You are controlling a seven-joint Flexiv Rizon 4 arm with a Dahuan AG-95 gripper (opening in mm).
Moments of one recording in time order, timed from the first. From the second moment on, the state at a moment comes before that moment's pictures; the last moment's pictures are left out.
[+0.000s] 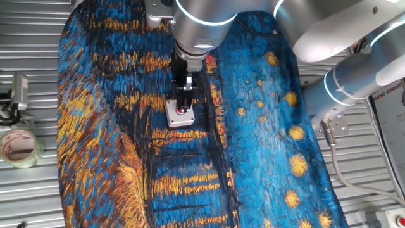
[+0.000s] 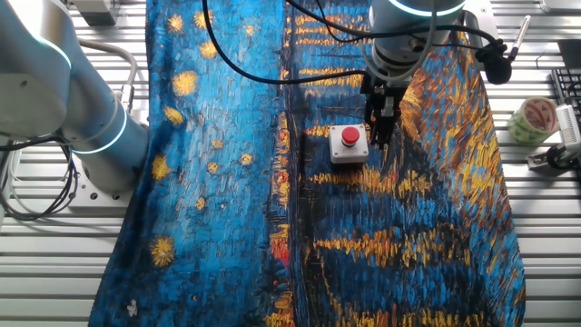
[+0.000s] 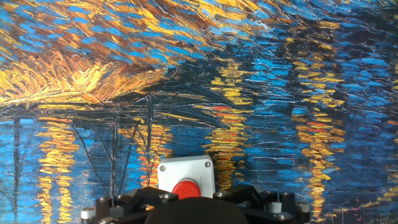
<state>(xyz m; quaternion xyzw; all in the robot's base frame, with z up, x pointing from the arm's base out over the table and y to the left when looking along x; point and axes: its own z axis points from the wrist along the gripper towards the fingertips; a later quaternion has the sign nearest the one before) 0.500 0.000 0.170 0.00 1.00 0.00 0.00</state>
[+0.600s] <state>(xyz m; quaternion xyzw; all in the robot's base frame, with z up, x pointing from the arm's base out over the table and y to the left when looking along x) 0.498 0.000 0.171 0.02 1.00 0.01 0.04</state>
